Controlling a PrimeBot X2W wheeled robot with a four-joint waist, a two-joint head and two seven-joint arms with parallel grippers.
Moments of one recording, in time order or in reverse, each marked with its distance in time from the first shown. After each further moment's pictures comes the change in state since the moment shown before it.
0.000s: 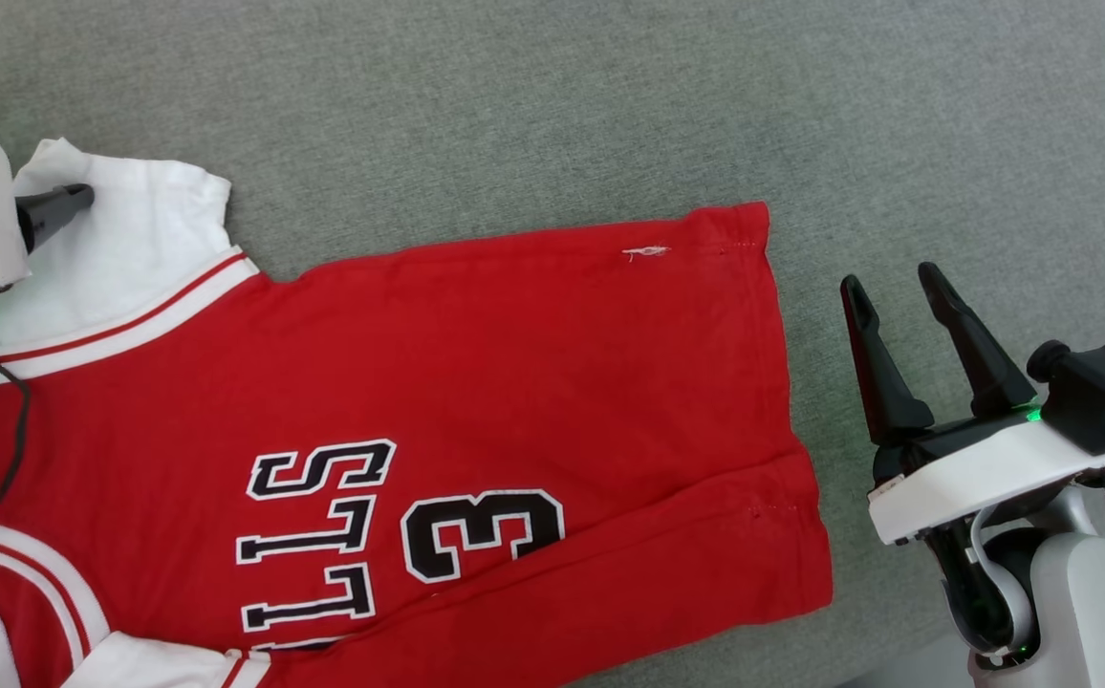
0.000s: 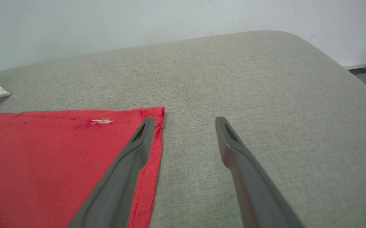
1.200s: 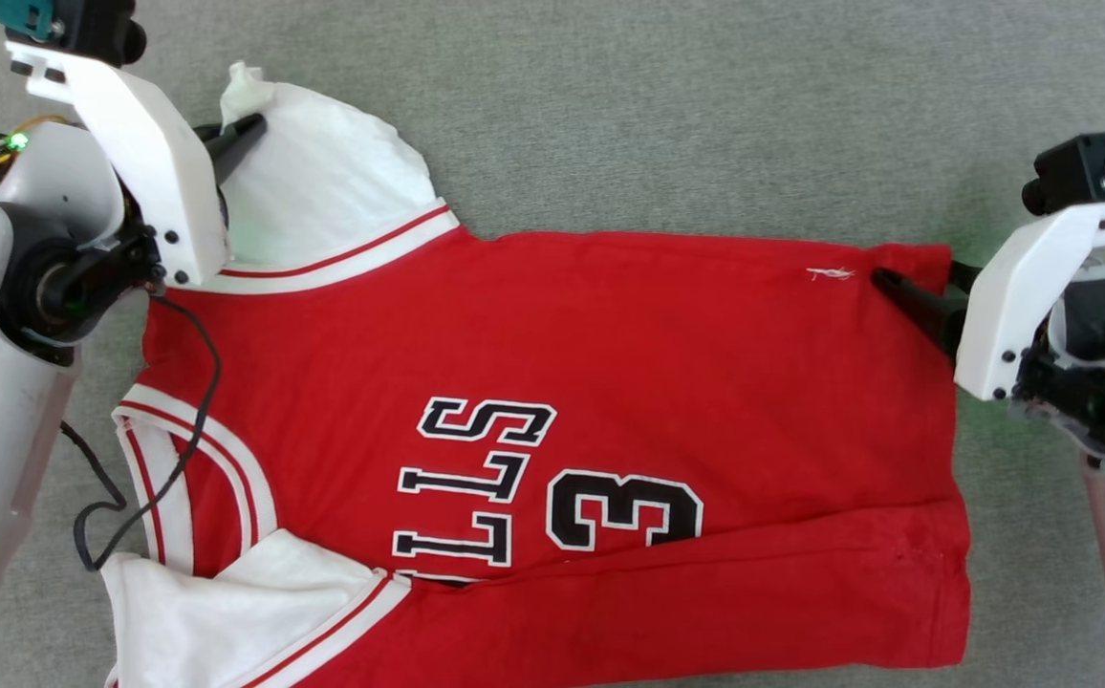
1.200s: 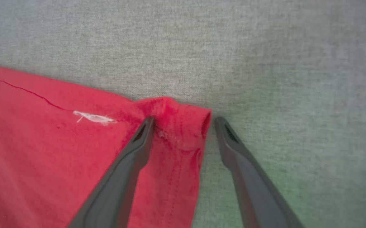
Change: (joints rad) left arm -0.017 -0.182 -0.057 -0.071 0.012 -0.071 -0.266; right arm -0.358 -0.189 0.016 0.302 0.251 0.000 0.769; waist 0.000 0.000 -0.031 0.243
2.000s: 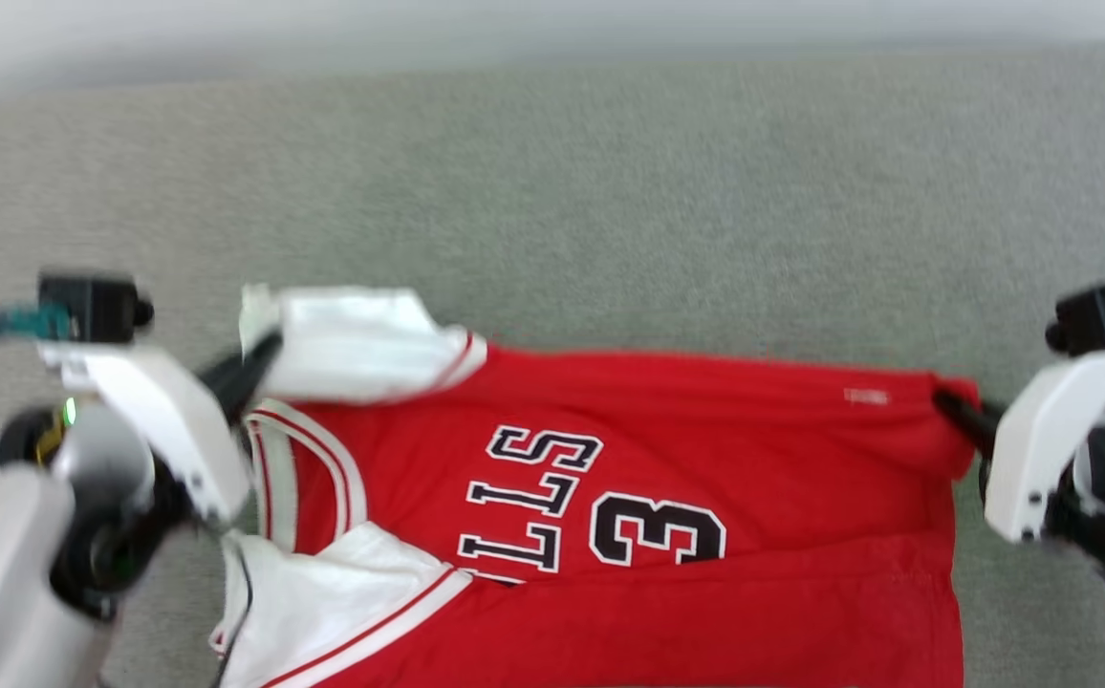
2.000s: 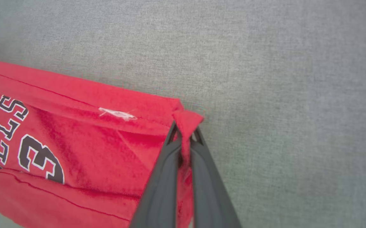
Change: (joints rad) left arm 0.447 0.015 0.086 -0.166 -0.088 0.075 -0.266; right arm 0.238 -0.050 -0.051 -0.156 -0.015 0.000 -0.025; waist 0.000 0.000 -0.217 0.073
